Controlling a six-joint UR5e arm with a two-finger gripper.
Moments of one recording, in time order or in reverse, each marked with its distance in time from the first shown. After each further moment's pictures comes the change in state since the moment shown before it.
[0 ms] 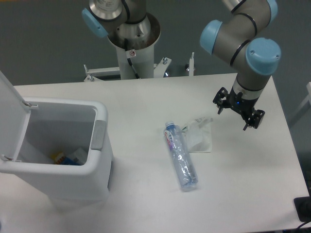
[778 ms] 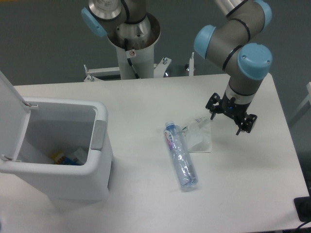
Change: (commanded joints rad) arm -0.043 -0.008 -0.087 0.077 -0.095 -0.109
